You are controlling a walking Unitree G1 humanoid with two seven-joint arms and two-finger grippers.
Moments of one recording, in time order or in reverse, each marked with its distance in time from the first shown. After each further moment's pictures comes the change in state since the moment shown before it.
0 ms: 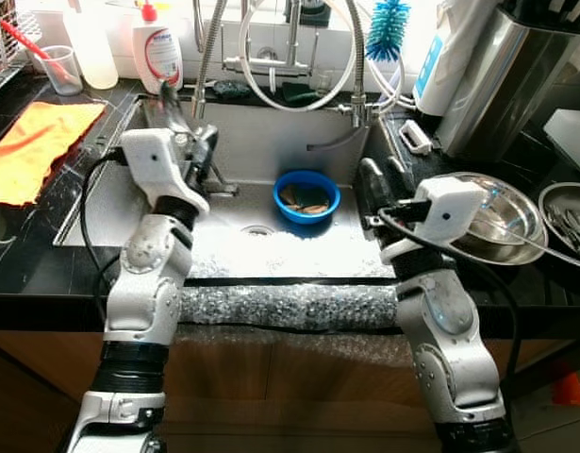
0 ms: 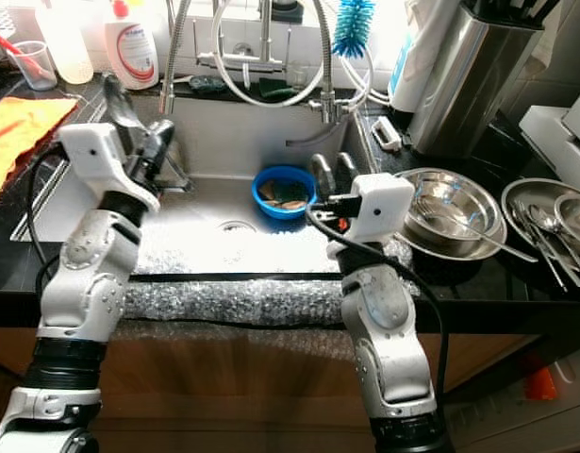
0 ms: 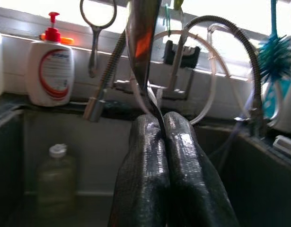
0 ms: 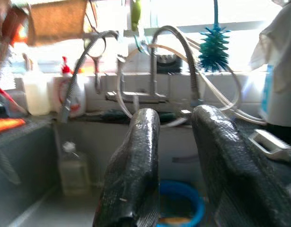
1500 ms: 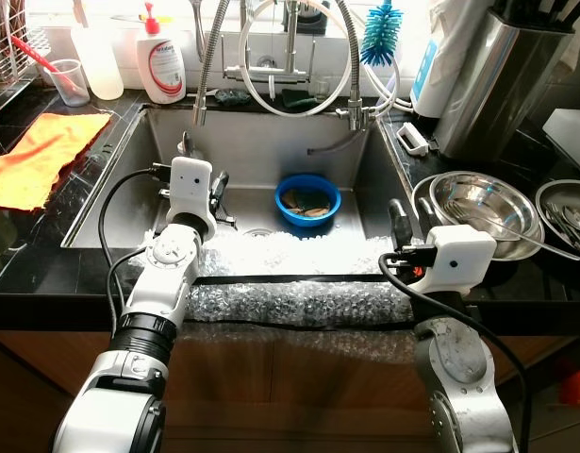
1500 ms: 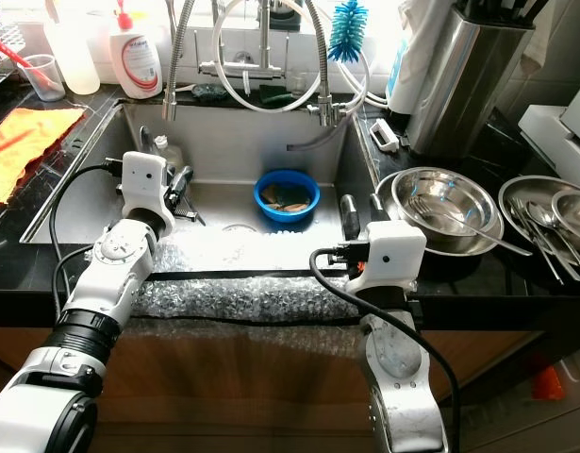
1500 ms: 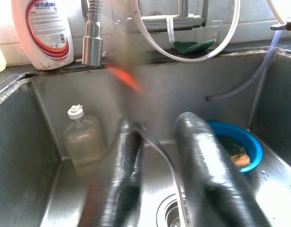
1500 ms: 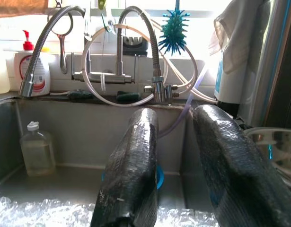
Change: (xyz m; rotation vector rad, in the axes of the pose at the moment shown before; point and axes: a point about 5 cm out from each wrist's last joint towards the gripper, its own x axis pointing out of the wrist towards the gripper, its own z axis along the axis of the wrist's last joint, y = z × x) left arm 0.016 0.002 -0.052 0.181 0.236 -0.013; right arm -0.031 -0.008 -0.015 -0.089 0.060 -0.117
